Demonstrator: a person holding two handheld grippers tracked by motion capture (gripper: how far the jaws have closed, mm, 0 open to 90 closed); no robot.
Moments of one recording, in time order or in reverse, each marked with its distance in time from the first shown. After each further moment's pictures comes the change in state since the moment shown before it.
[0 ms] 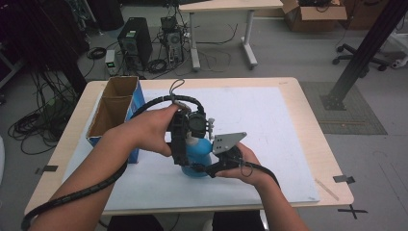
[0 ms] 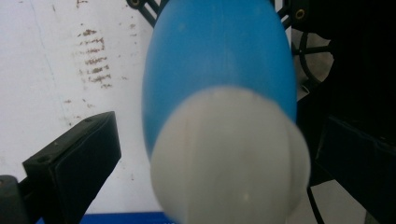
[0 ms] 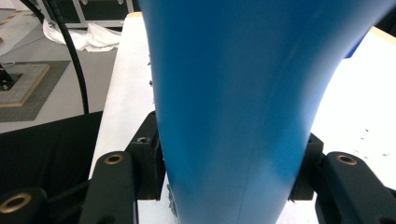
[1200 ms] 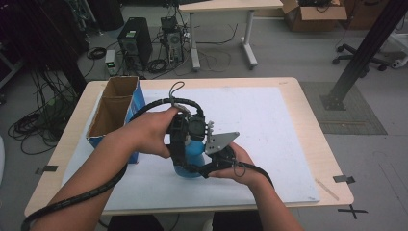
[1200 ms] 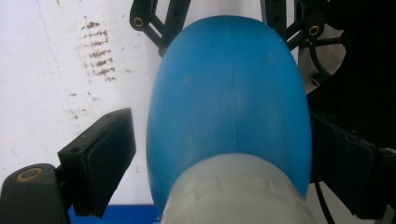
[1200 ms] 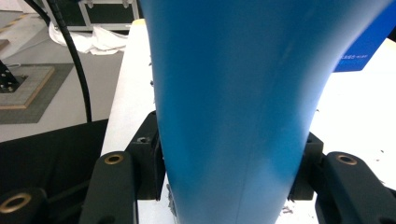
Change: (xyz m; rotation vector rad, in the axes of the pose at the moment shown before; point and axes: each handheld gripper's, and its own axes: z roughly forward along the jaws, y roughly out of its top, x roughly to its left) left arm -0.006 -0.003 0.001 0.020 0.035 0.005; right arm 0.004 0.011 0.012 -0.015 0.020 -0.011
